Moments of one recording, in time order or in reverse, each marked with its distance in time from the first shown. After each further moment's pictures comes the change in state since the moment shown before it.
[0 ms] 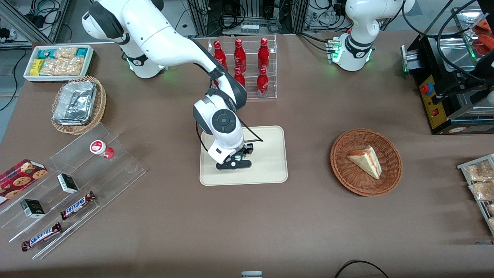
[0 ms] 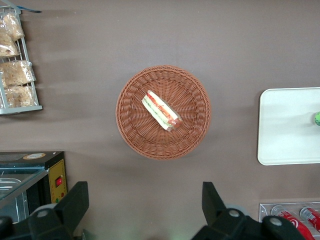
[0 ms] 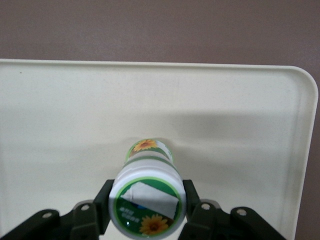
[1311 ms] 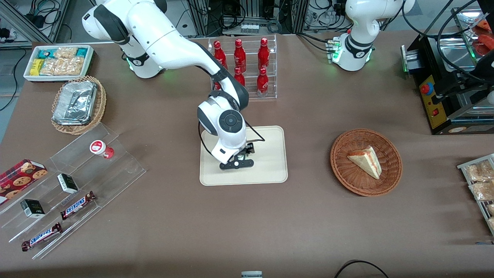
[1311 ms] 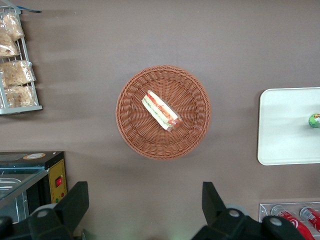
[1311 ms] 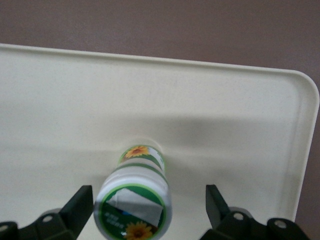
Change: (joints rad) arm 0.022 0.028 -0.007 0.008 -0.063 0.000 0.000
